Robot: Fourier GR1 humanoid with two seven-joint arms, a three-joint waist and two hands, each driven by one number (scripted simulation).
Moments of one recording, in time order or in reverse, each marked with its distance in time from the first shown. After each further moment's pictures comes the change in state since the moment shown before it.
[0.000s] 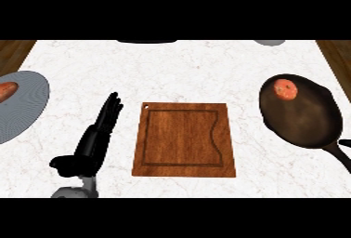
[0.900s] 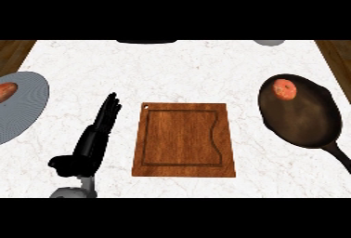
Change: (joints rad) left arm 0.003 -0.002 0.017 0.005 -0.008 -0.014 -0.001; right arm 0.177 -0.020 0.106 -0.120 -0.054 -0.027 -0.058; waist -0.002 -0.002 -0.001
